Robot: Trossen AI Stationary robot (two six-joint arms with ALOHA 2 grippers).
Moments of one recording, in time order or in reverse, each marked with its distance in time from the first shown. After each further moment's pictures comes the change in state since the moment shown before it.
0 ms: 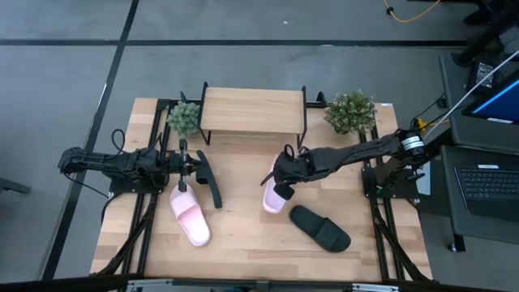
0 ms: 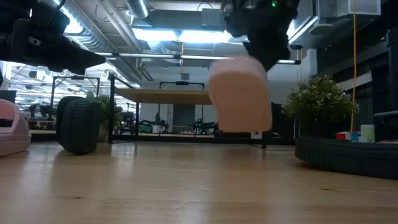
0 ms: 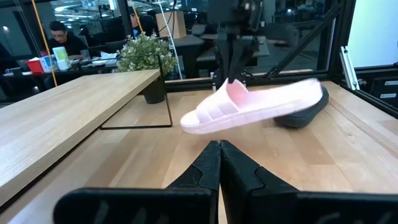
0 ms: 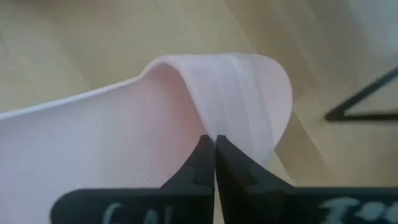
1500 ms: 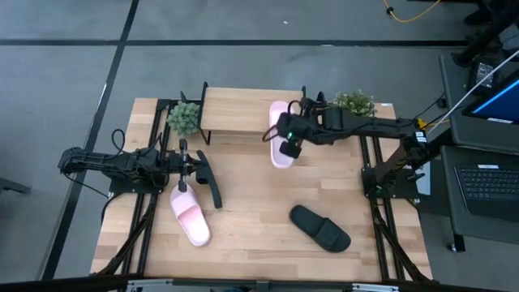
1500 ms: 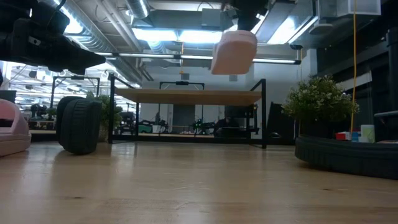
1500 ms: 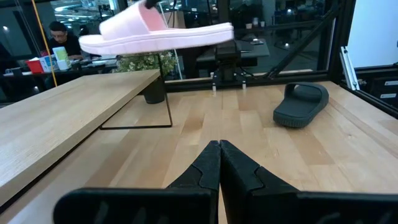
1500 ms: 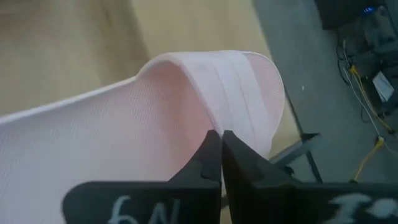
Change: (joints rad) left arm 0.000 0.000 0.000 0.000 0.000 0.000; right arm -0.222 -0.043 0.370 -0.232 0.273 -0.577
